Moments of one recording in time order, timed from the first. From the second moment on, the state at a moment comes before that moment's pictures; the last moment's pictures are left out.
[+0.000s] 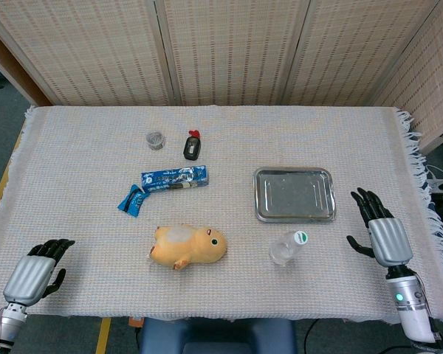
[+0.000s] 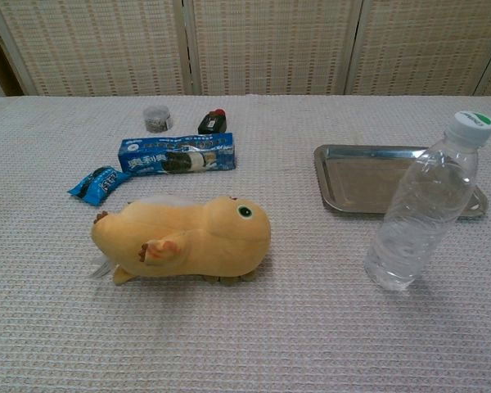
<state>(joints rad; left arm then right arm) -0.18 -1.14 0.05 -1.60 1.52 1.31 0.19 0.25 -1.29 0.05 -1.46 -1.44 1.40 0.01</state>
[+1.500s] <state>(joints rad) -0.16 -1.12 0.05 -1.61 1.54 1.34 0.14 0.54 -1.29 -0.05 -1.44 -1.72 1.03 0.75</state>
